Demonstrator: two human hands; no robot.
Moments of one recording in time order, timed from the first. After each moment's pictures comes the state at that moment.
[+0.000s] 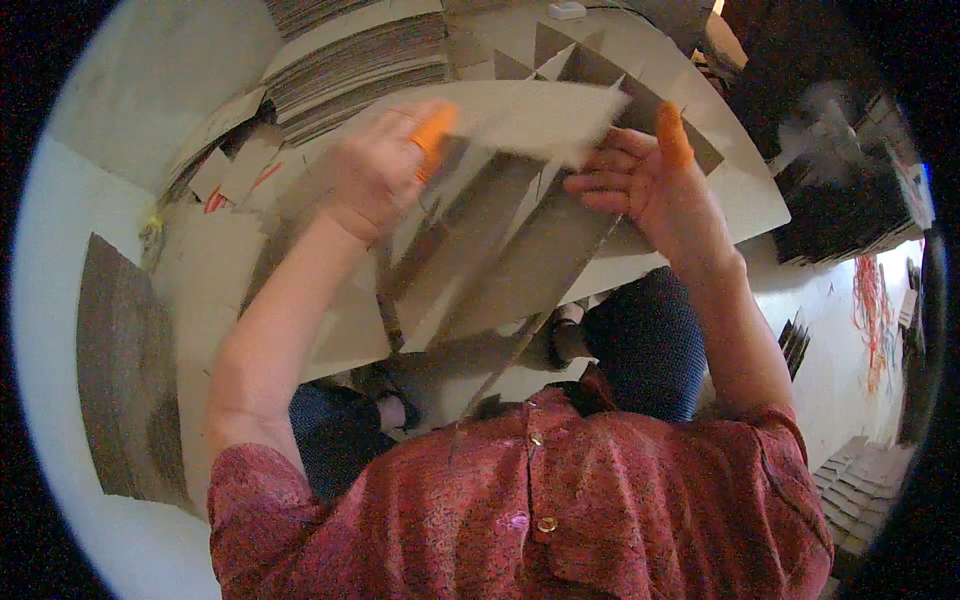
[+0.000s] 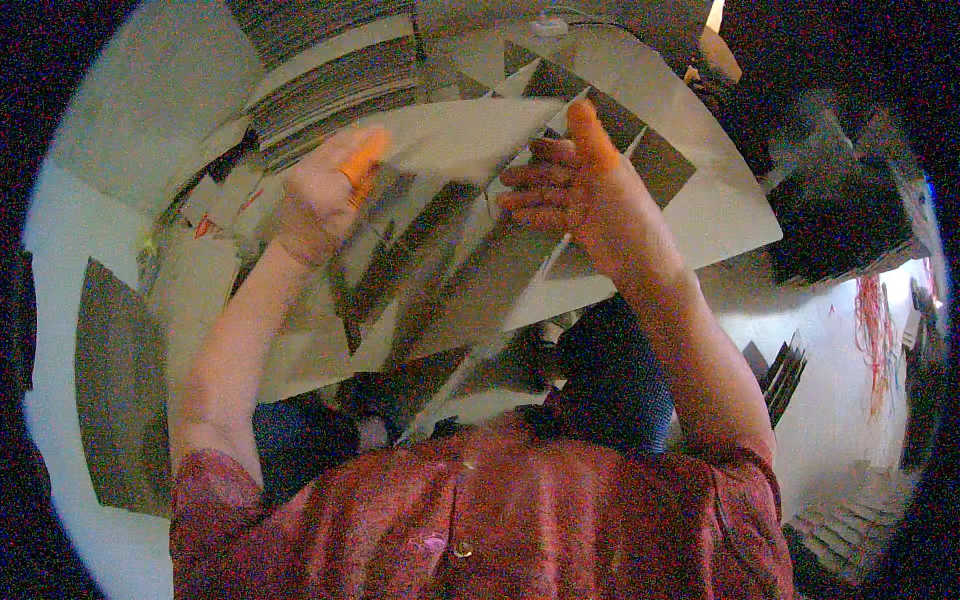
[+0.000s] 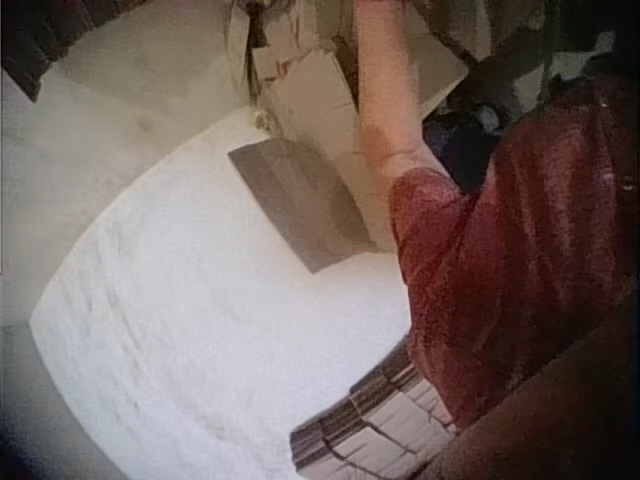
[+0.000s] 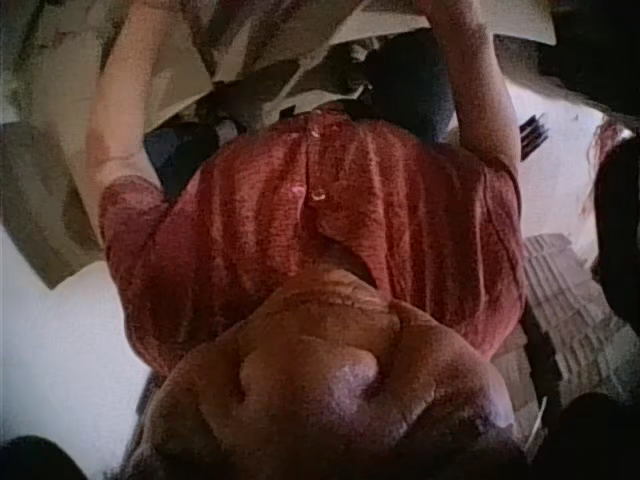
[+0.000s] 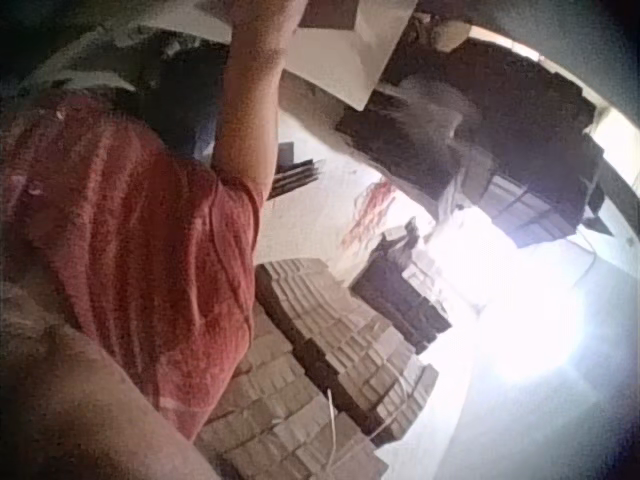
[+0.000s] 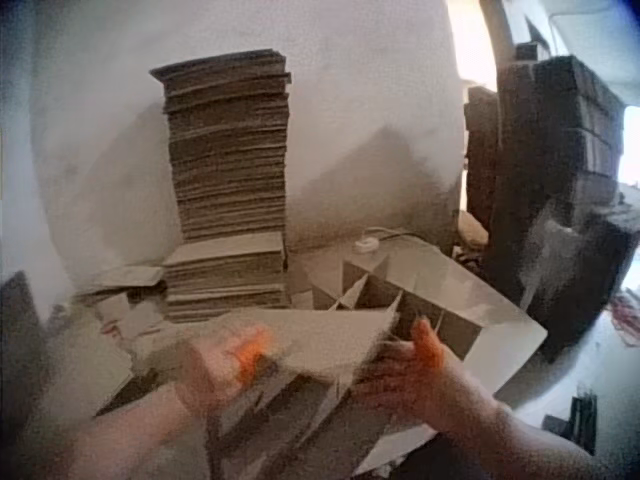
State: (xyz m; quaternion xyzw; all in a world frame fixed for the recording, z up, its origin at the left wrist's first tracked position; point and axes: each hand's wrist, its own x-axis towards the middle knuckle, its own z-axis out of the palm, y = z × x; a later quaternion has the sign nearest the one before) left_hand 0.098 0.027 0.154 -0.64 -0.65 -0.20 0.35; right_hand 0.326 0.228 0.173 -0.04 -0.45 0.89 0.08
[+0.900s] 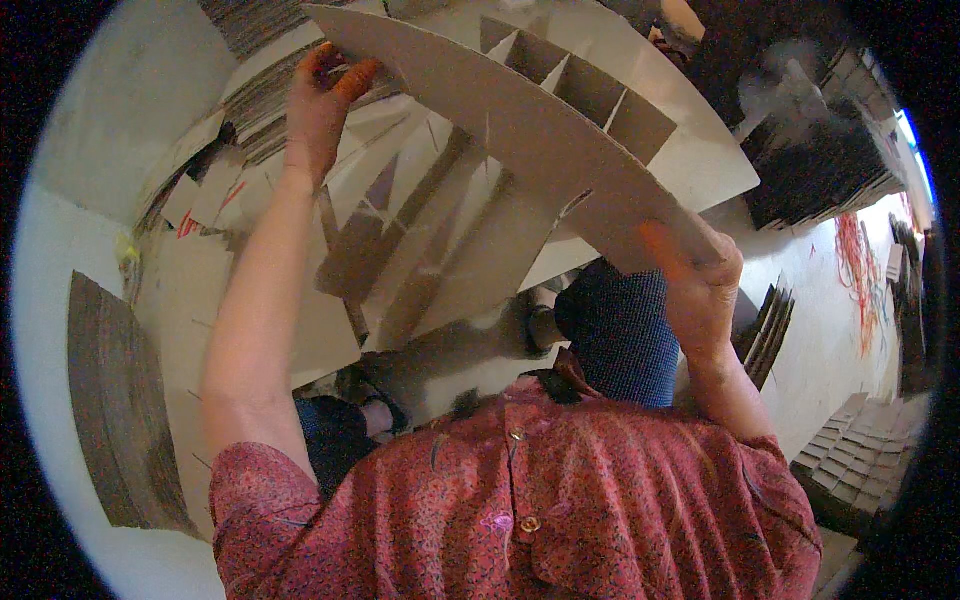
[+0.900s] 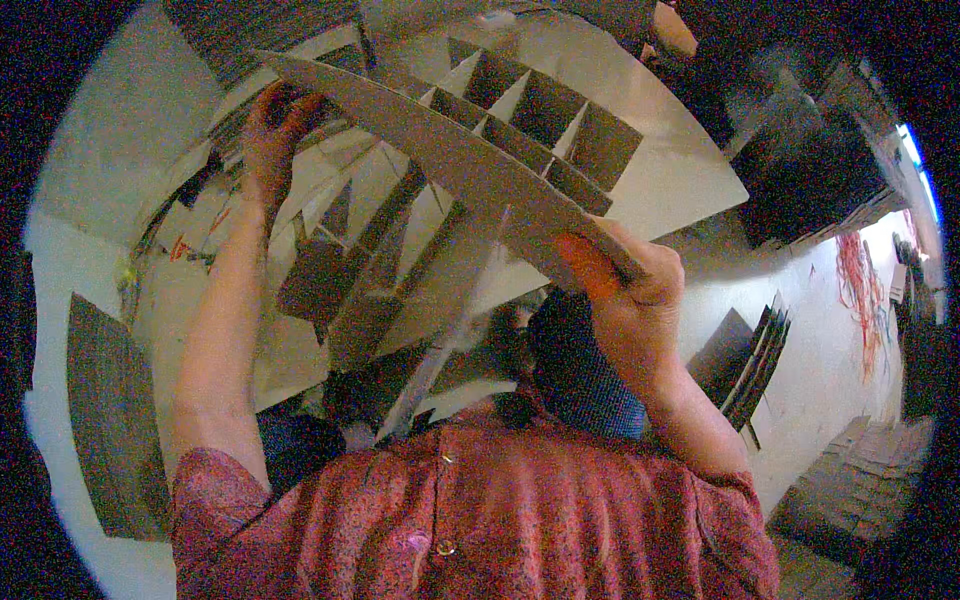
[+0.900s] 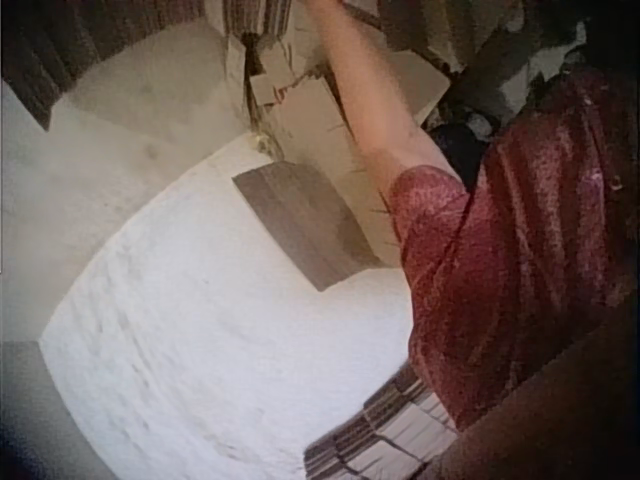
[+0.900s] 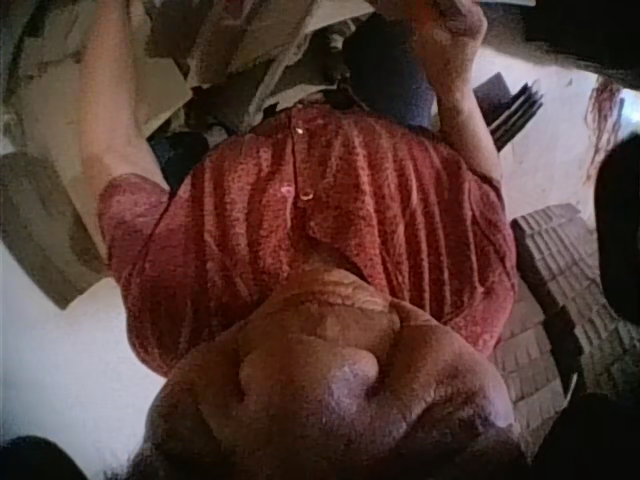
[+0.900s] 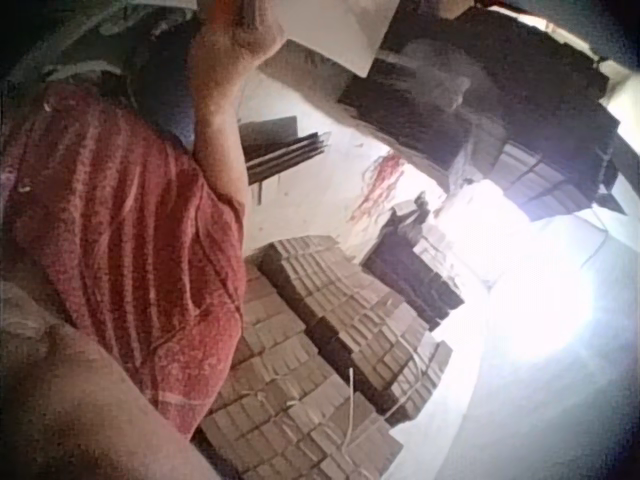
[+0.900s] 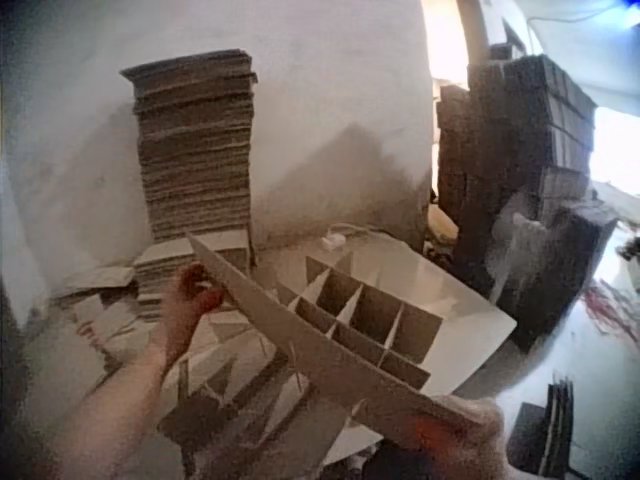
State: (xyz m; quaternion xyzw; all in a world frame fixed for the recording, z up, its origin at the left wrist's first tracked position) left_hand 0.058 0.079 0.165 -0.42 -0.63 -0.65 -0.04; right_hand 0.422 0.177 0.167 -0.19 -0.79 0.41 0.41
